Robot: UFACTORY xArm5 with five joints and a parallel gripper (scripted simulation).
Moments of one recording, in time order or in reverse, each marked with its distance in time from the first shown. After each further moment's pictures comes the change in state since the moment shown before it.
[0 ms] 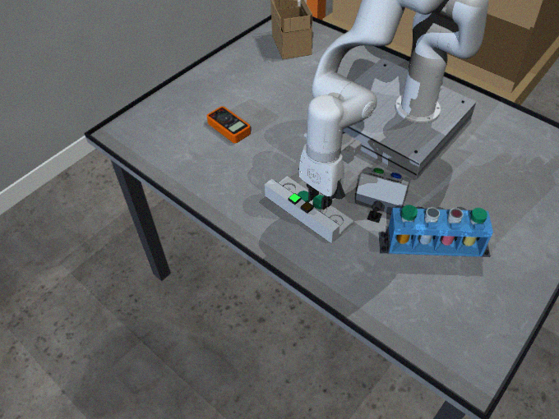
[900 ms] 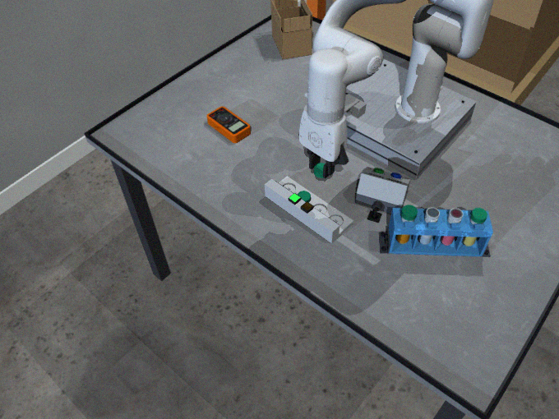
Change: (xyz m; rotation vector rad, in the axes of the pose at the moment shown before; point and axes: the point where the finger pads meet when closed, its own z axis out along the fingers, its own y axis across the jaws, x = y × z) arm 0.000 -0.002 -0.111 0.000 -0.001 0.000
